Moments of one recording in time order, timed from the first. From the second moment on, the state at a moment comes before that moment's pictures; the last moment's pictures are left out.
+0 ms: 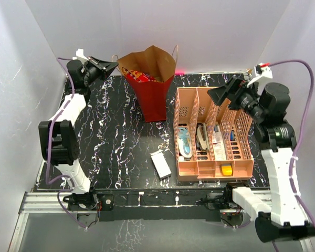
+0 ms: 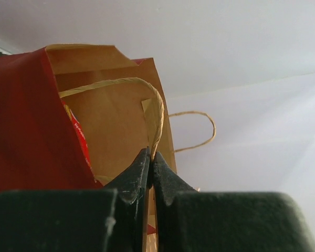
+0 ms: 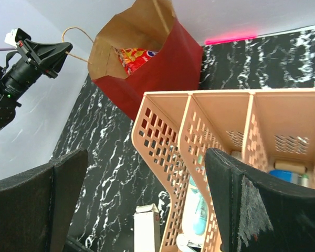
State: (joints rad) left arm 0.01 1.83 1.43 0.39 0.59 -1.25; right arm 0.03 0.92 1.31 -0.56 -0.36 0.45
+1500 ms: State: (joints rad) left arm 0.02 1.34 1.27 -0.36 0.48 -0.83; right arm 0.43 2.01 2.06 -0.35 -0.08 0.20
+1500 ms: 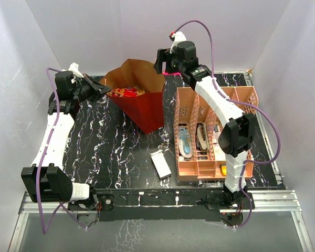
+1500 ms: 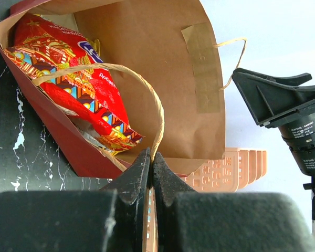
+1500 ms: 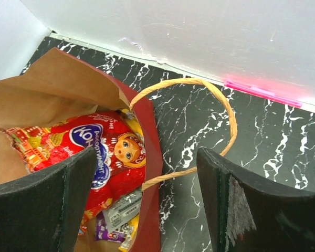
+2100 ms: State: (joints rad) left arm 0.01 1.33 1.26 -0.36 0.51 -0.83; right arm 0.40 1.80 2.00 -0.39 -0.20 0.40
